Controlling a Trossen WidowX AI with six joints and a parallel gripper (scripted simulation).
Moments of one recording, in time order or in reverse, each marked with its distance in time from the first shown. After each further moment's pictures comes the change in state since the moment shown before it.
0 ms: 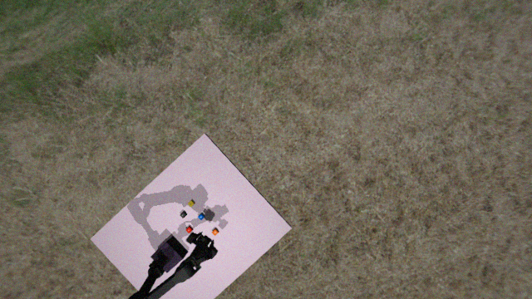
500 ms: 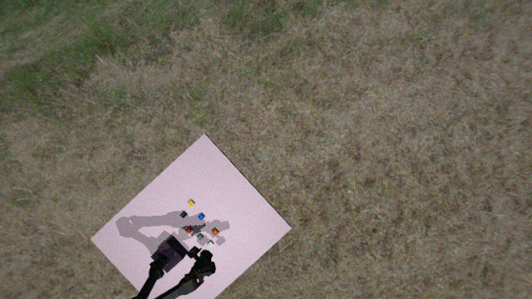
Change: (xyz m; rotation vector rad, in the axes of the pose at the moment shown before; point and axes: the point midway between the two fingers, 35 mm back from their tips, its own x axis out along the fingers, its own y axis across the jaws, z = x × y) arm -0.008 -0.060 -0.101 0.156 0.254 -0.072
